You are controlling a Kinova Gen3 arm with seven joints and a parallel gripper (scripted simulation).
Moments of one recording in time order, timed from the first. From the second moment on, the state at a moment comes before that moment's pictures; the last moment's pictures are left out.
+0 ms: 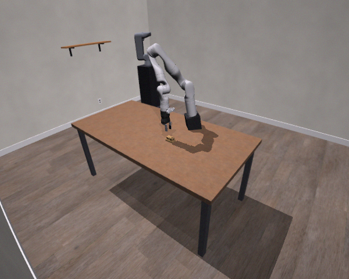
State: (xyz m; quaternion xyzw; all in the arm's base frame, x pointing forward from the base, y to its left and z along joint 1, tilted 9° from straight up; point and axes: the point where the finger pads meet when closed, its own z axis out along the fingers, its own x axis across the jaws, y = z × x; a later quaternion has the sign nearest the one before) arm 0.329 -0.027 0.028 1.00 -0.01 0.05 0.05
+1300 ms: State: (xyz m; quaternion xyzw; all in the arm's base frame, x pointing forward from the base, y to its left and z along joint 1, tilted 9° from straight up) arm 0.336 -0.033 -0.008 1.00 -0.02 0.06 0.05
